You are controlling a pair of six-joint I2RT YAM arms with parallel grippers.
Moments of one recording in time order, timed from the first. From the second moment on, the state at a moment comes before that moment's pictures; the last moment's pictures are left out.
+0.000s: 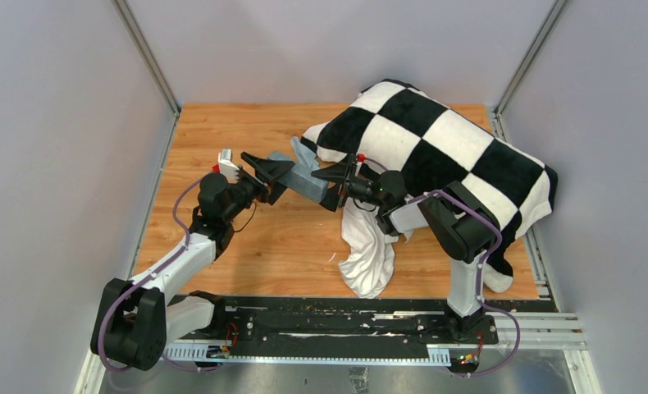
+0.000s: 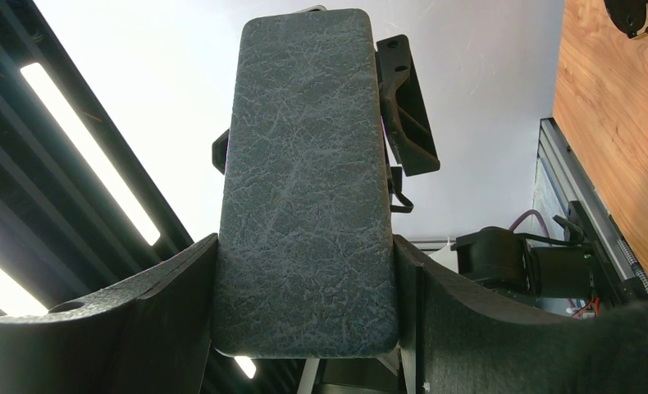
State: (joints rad) left arm -0.26 1.11 0.49 0.57 0.38 -1.38; right arm 0.59 1.93 0.81 1.40 -0.73 2.03
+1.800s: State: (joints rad) left arm -0.16 1.41 0.47 1.37 0.78 -1.35; right arm 0.59 1.86 0.76 1.48 -0.57 2.00
